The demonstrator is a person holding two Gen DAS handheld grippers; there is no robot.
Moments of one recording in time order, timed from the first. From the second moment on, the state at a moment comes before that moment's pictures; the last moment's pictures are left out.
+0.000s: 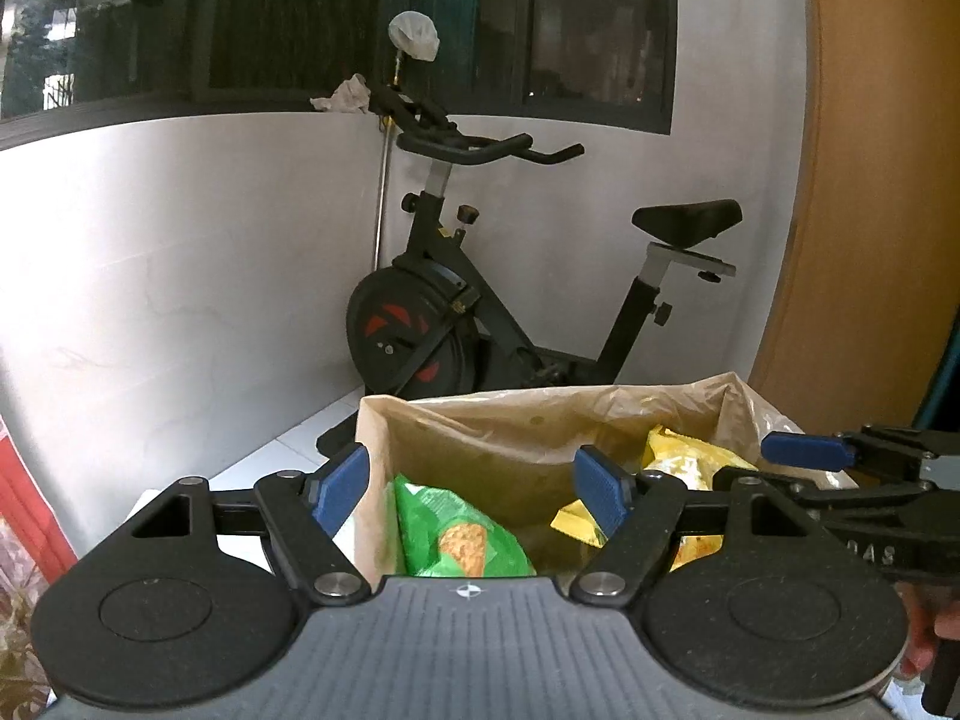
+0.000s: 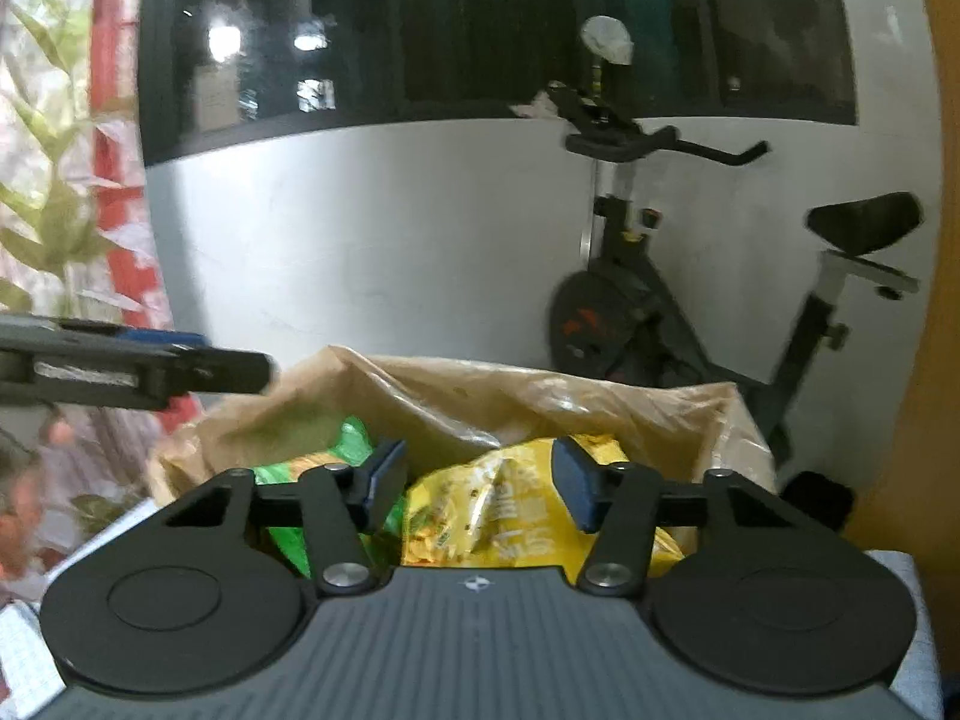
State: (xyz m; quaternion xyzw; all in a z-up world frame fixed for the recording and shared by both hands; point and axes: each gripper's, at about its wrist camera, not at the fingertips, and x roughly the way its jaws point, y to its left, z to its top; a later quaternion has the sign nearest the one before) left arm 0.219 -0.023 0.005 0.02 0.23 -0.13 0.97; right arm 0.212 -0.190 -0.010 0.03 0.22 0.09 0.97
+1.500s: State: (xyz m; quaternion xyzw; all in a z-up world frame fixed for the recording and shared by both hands) left arm 0.130 0.050 -0.039 -0.06 0.25 -0.14 0.96; right arm 0.131 -0.199 -0.026 0.02 0.18 0.08 0.98
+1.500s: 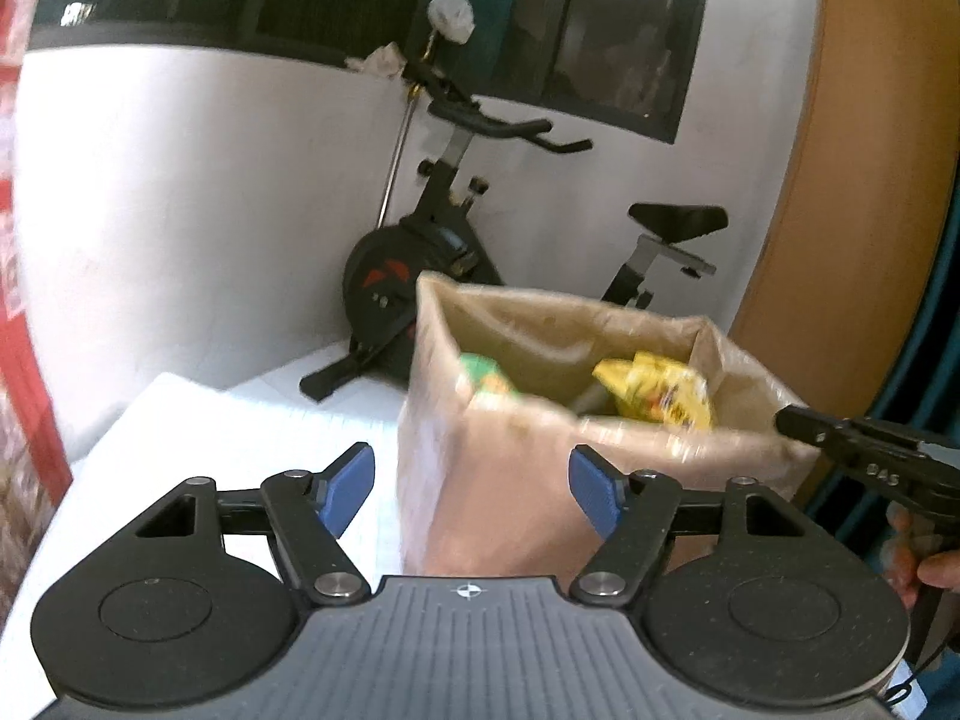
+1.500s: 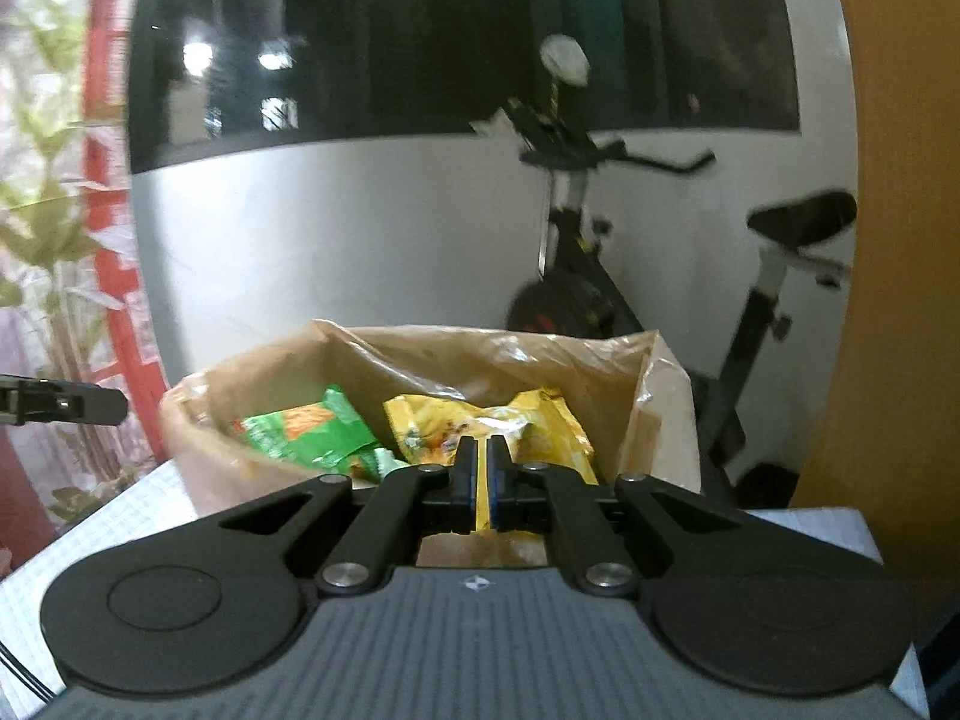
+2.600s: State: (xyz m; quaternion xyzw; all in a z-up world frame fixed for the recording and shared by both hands) left arm 0.089 0.068 -0.145 -0.12 0.37 -0.07 0.92; right arm 0.071 -0.227 -0.197 0.01 0.38 0.11 0.92
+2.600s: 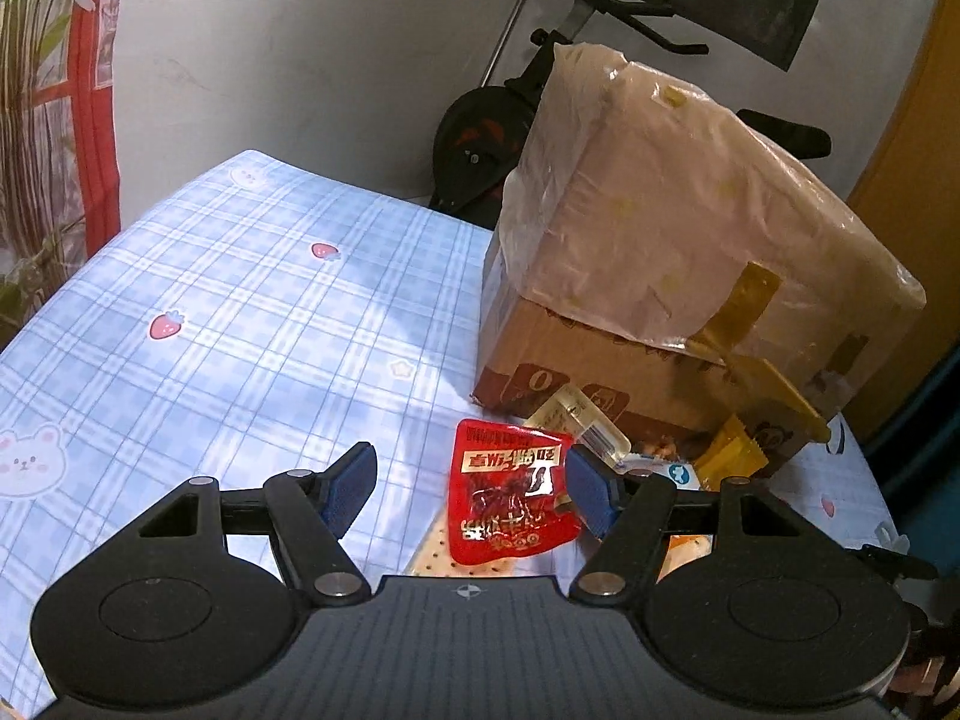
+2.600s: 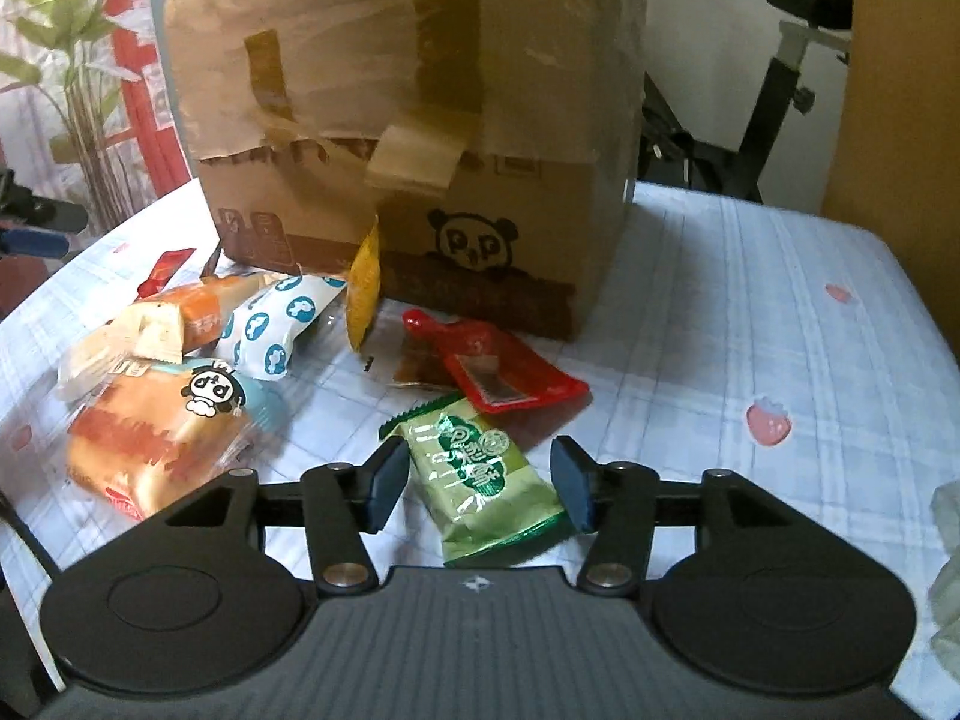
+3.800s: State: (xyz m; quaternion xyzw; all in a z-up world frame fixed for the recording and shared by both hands) left arm 0.131 0.054 -0.200 -0.08 0.43 -0.08 0.90; right arm 0.064 -0.199 -0.208 0.00 0.33 0.08 0.94
